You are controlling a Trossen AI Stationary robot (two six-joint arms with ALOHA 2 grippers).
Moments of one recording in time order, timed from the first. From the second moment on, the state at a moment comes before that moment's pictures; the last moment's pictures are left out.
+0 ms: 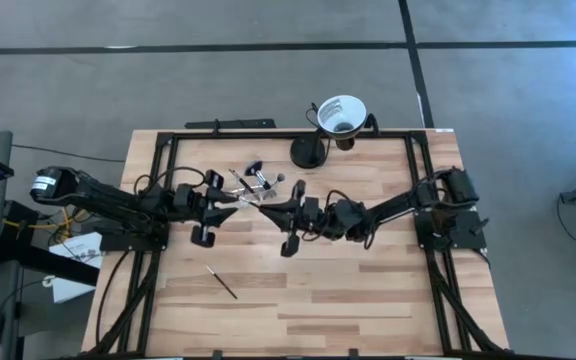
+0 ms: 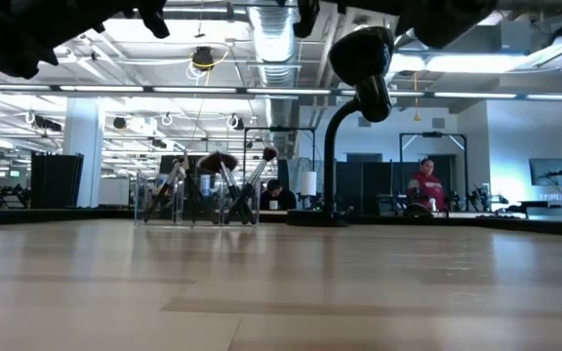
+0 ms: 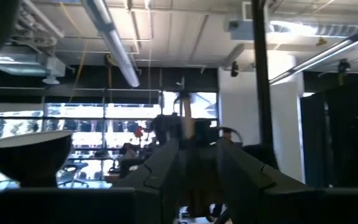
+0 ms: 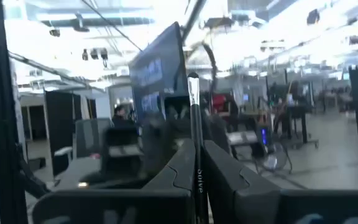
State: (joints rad) left arm -0.12 1.09 0.25 1.36 0.00 0.04; right arm 0.20 1.84 1.03 1.17 0.30 -0.06
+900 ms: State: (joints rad) left arm -0.12 1.09 0.25 1.36 0.01 0.05; right arm 0.16 2.05 1.19 1.28 0.26 -0.07
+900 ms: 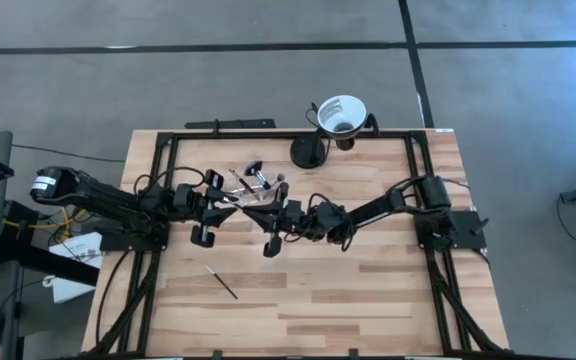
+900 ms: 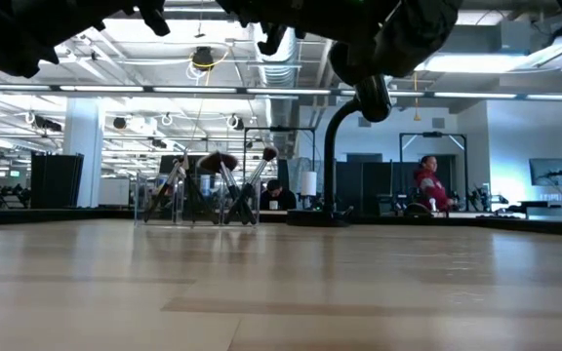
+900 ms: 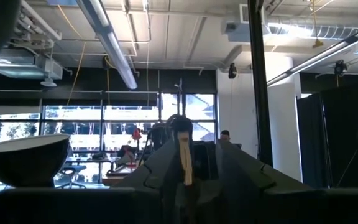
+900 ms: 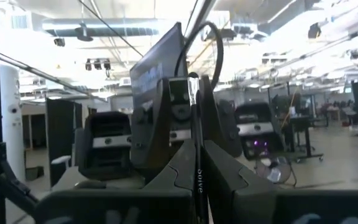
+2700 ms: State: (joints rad) left arm -0.45 0.92 0.27 1.14 -1.47 0.49; right arm 0.26 2.04 1.19 0.69 0.82 -0.08
